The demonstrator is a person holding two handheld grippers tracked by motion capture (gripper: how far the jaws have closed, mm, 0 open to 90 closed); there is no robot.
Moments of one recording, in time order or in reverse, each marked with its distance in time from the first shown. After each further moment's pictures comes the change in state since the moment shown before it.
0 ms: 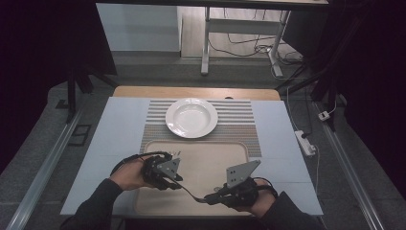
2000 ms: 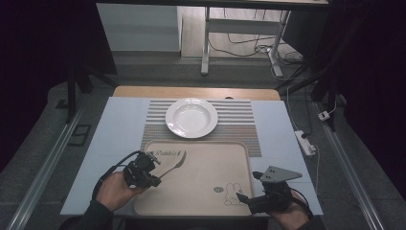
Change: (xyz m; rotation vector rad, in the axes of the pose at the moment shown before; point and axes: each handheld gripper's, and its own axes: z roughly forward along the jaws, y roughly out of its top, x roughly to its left) left arm -0.020 -0.046 -0.010 0.091 0.116 -0.896; right arm 0.017 -0.054 -0.060 -0.006 -0.622 0.307
